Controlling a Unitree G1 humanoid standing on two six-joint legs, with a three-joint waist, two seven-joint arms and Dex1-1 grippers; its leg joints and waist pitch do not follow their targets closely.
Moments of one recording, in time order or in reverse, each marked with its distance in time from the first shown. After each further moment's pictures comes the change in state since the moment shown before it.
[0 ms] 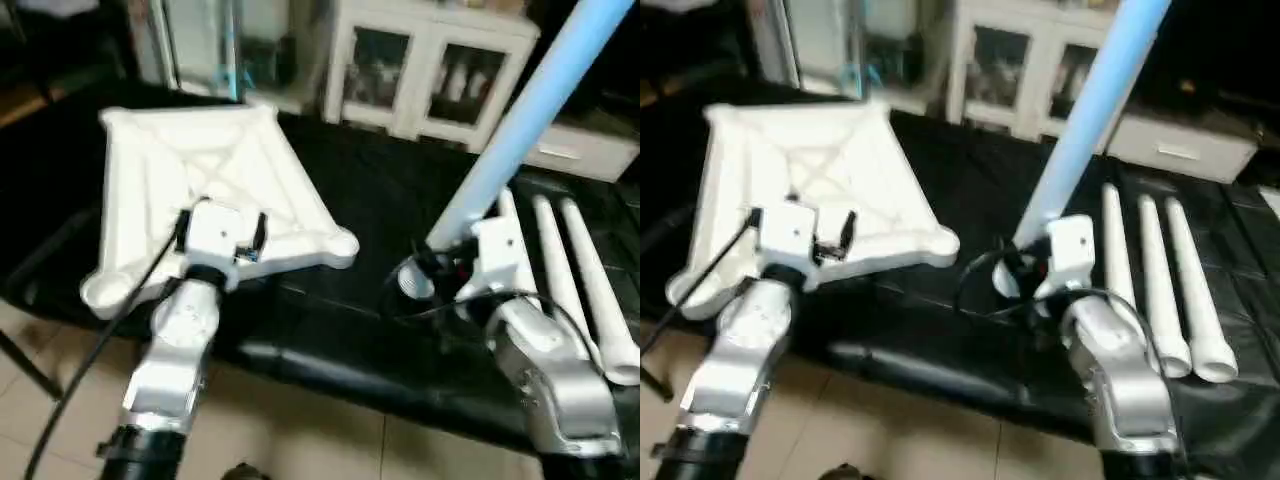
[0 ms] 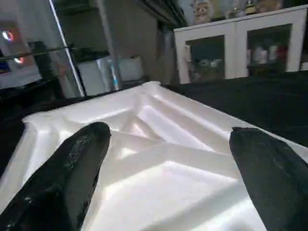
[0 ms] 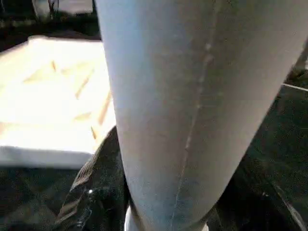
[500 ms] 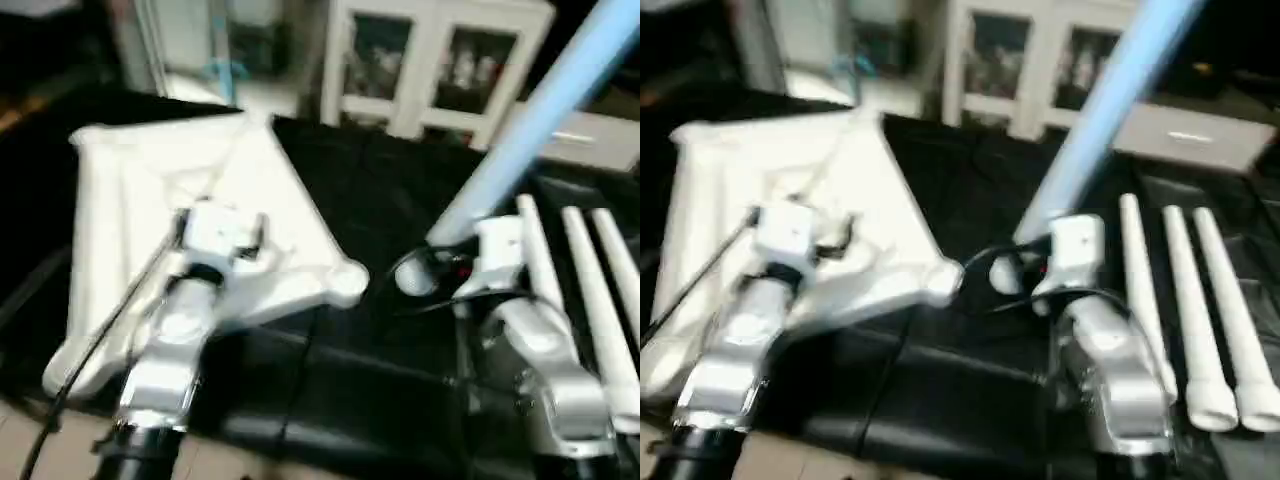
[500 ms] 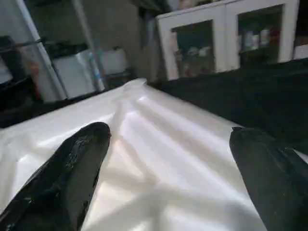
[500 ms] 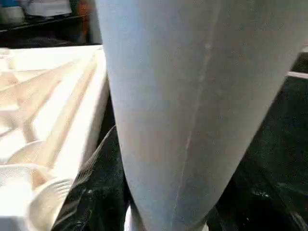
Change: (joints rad) left arm -0.005 -0.005 0.001 0.019 -0.009 -0.002 -0.029; right arm 0.011 0.002 -0.002 -0.002 0.002 -0.010 -0.006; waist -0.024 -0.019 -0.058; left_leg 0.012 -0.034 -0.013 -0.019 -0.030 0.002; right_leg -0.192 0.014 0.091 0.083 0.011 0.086
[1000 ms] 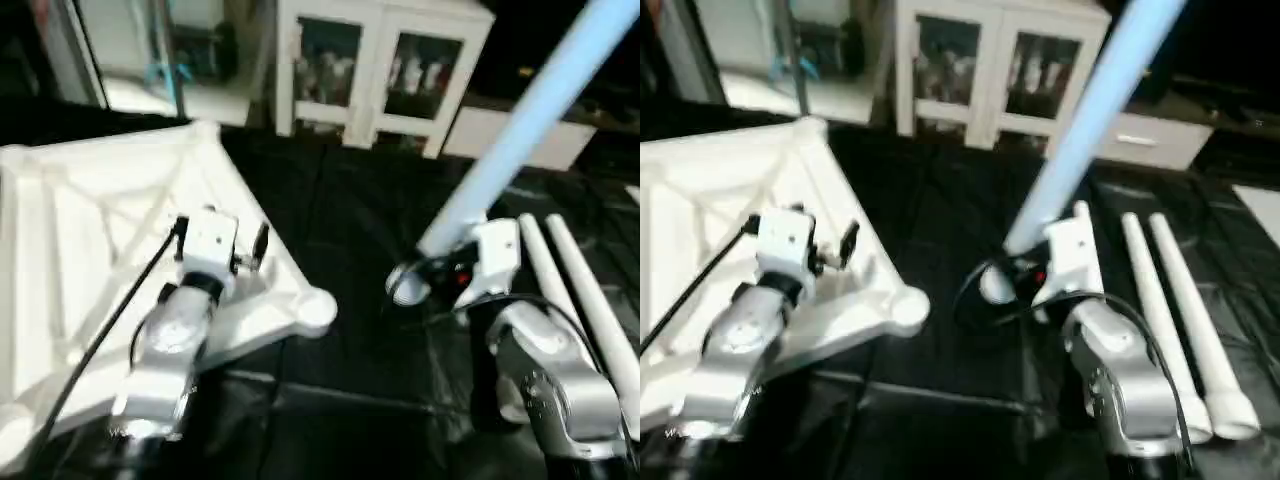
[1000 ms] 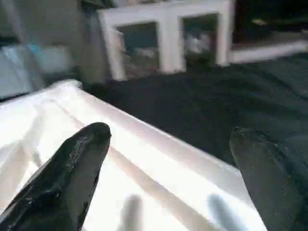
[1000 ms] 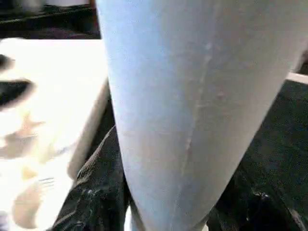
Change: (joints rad) left arm 0.045 0.072 -0.003 -0.036 -0.122 0.051 -0.195; right arm -0.006 -0.074 0.023 -0.011 0.090 0.042 0.183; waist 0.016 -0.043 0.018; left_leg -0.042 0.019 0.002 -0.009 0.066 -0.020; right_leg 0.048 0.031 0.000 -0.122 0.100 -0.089
